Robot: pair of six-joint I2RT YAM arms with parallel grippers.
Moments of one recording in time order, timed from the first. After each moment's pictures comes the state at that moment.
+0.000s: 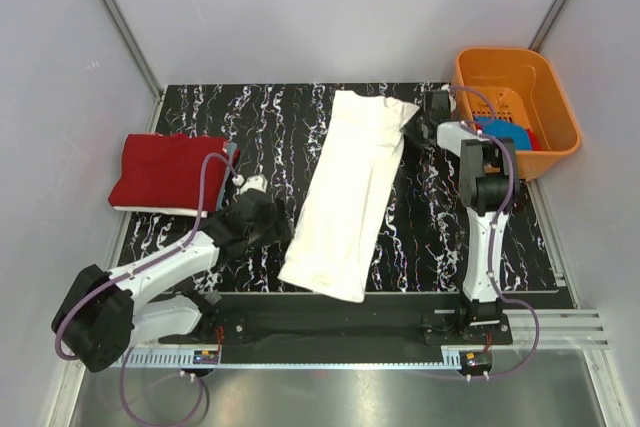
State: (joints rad) left arm -0.65 1.15 0.55 -0.31 -0.15 -0.74; right arm 0.08 2.25 1.55 -0.02 -0.06 0.77
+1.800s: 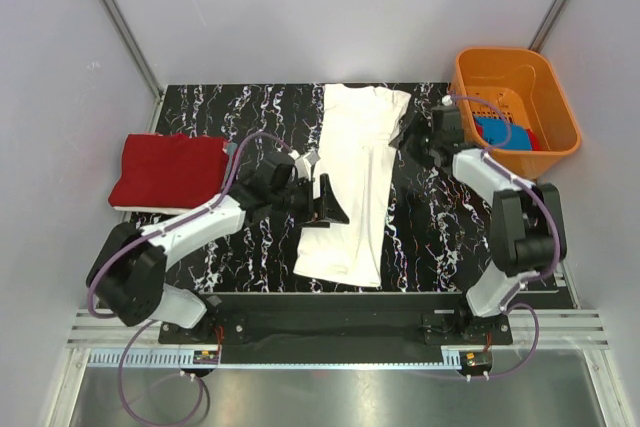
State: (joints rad) left arm -0.65 1.39 0.86 -0.13 0.60 -0.82; right arm 0.16 1.73 1.15 -0.11 -0.12 0.68
